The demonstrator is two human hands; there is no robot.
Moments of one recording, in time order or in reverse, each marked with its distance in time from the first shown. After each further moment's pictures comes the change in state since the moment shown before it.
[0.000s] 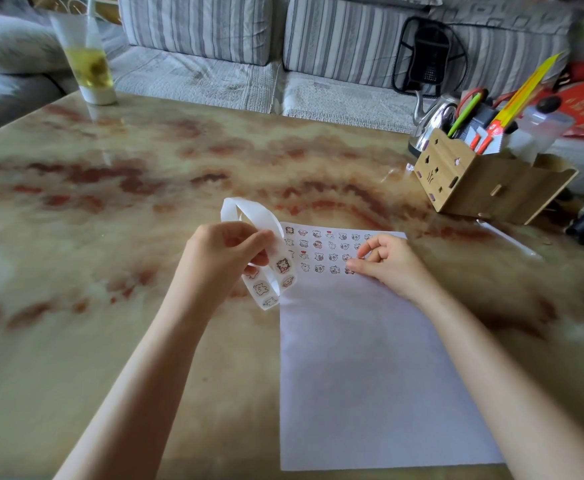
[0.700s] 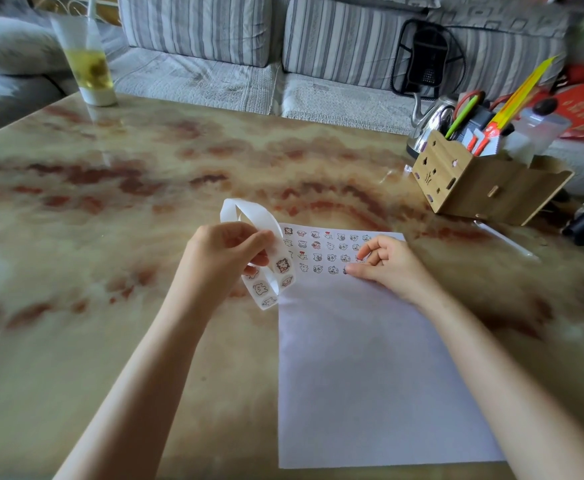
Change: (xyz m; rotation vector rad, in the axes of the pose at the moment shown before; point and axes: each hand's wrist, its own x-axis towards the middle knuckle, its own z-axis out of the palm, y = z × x) left_hand 0.000 -0.002 0.001 -0.034 -0.011 0.003; right_hand -0.003 -0.001 -0.003 0.005 -0.023 0.013
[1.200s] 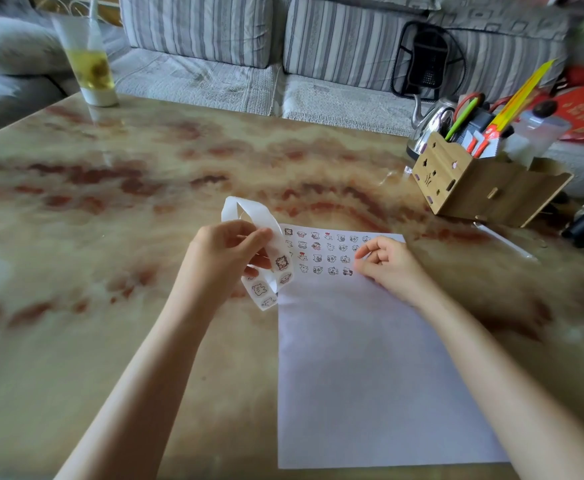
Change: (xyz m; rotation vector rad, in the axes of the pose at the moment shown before) left_hand -0.002 0.003 0.003 -0.027 -0.008 0.016; right_hand -0.001 0.001 0.002 0.025 0.013 -0.009
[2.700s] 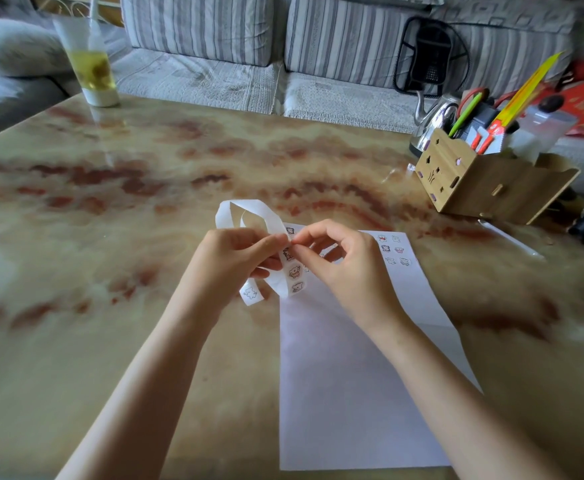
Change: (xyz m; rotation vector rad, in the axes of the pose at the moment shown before) left_hand -0.008 0.008 0.002 -0.056 -0.106 -0.065; right_hand -0.053 -0.075 0.050 0.152 0.092 -0.443
